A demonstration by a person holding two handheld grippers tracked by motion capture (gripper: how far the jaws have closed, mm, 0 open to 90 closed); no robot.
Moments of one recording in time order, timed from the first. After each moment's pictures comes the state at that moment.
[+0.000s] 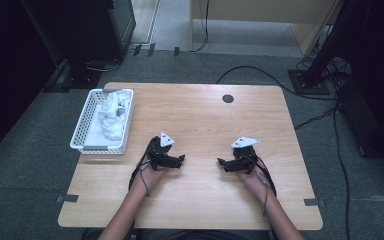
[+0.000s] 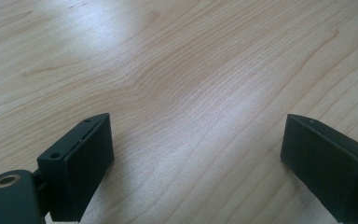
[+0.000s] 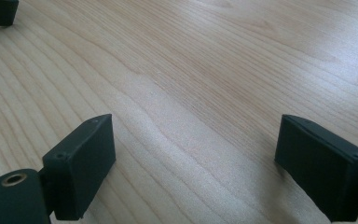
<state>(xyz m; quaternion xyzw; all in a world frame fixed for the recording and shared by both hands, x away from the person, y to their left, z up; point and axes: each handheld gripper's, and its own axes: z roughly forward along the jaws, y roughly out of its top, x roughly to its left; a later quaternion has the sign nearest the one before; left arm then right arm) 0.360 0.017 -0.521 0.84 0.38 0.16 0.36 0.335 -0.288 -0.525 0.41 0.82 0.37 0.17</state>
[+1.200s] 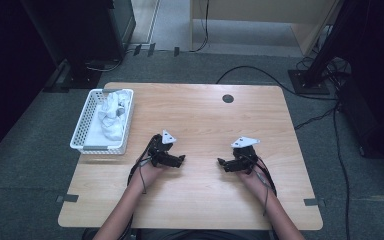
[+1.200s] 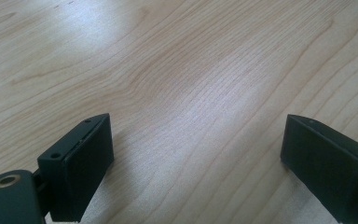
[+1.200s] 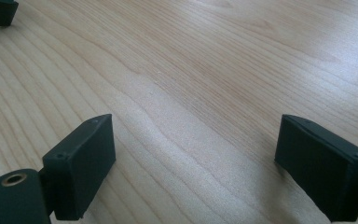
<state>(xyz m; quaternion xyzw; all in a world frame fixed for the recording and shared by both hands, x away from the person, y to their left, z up) 0.367 0.015 -0.515 0.86 0.36 0.15 0.34 0.335 -0.288 -0.525 0.41 0.82 0.37 0.17</state>
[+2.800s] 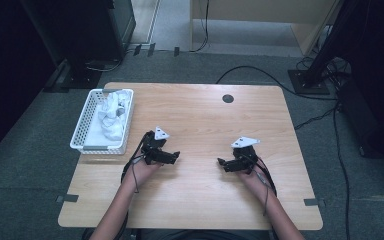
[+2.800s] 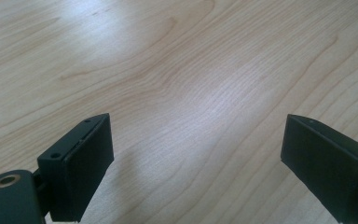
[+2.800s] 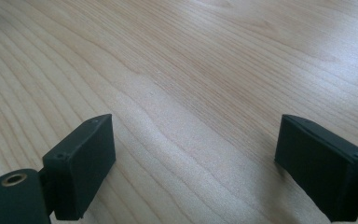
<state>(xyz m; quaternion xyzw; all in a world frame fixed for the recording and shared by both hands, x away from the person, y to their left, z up) 0.370 0.034 -0.499 0.85 0.38 0.15 0.35 0.335 -0.288 -0.525 0.40 0.82 0.37 0.17</state>
